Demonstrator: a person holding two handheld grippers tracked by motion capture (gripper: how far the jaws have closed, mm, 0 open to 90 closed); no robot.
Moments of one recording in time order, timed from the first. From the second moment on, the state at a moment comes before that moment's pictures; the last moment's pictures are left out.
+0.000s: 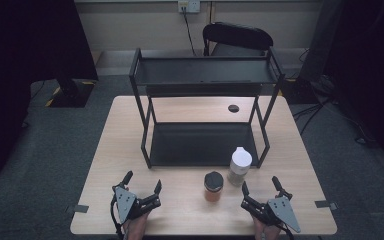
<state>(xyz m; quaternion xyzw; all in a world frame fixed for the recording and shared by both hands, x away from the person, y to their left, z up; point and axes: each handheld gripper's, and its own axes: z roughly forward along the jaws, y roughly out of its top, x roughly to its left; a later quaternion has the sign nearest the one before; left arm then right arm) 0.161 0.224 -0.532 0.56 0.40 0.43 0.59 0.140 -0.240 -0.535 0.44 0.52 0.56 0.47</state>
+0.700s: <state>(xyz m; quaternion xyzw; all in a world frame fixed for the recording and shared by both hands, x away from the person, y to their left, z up) 0.161 0.224 -0.532 0.56 0.40 0.43 0.58 0.140 -0.239 -0.534 0.44 0.52 0.55 0.48</state>
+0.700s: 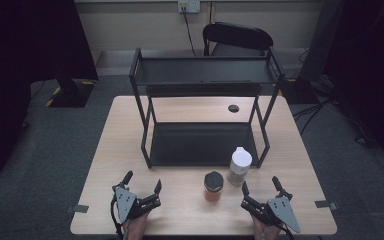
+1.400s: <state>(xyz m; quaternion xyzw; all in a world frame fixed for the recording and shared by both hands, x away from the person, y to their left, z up) 0.159 0.224 -0.516 0.57 0.38 0.41 0.60 0.140 -0.239 -0.534 0.44 0.52 0.55 0.47</state>
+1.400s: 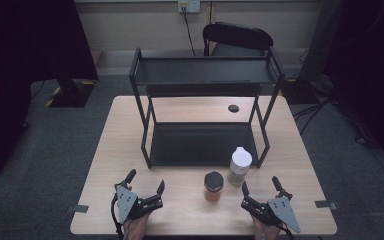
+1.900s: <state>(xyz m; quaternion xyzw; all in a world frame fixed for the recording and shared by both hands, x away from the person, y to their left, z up) 0.152 0.216 -0.511 0.57 0.36 0.40 0.62 0.140 -0.239 -0.534 0.44 0.52 0.55 0.47</state>
